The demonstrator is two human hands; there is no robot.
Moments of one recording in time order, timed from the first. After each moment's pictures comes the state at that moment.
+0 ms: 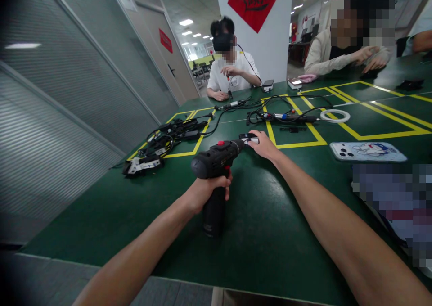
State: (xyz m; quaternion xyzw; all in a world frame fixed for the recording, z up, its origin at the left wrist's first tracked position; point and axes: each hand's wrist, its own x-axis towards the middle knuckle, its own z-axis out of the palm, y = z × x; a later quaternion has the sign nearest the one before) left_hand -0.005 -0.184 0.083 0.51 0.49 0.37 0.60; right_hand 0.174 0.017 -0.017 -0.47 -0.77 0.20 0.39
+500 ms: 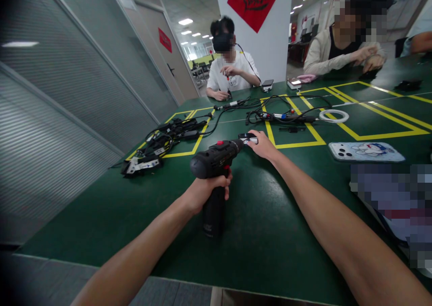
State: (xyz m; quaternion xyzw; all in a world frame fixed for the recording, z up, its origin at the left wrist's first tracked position) left_hand -0.003 -0.184 0.085 0.49 0.49 0.38 0.61; right_hand 0.173 0.015 -0.016 -0.47 -0.77 0.19 0.39
